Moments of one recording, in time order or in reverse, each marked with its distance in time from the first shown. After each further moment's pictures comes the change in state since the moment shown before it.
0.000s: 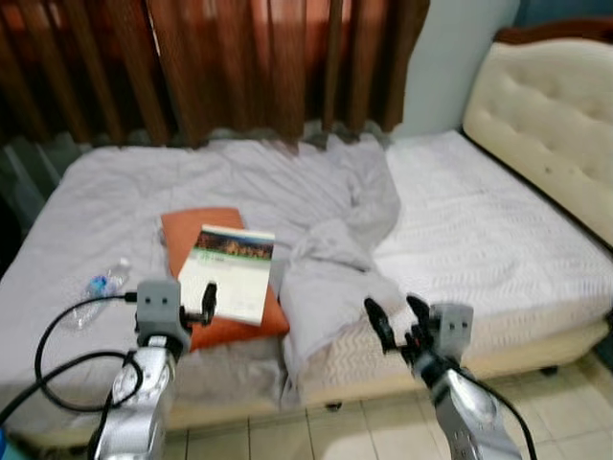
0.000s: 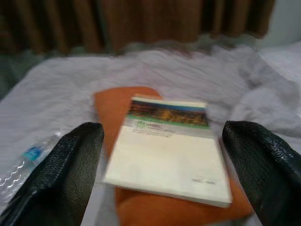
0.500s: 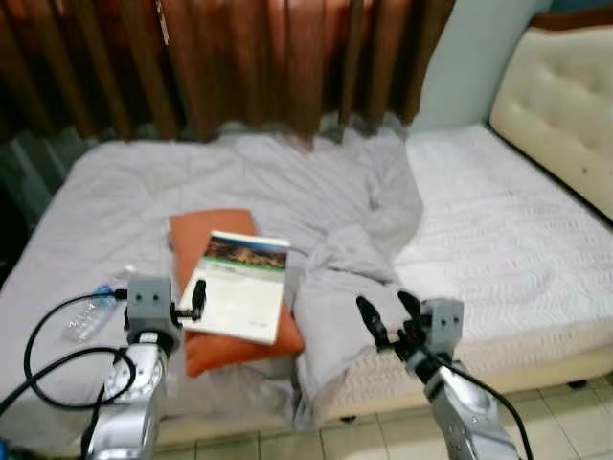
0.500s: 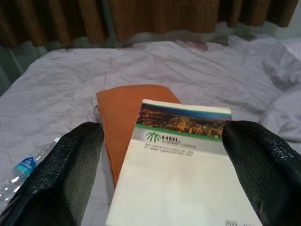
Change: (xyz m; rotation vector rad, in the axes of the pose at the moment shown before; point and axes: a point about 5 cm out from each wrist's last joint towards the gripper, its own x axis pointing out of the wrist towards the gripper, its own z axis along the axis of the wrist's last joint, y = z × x) left arm 0.003 0.003 -0.001 -0.009 0.007 0.036; right arm -0.003 -0.008 -0.005 -0.017 0.036 -0.002
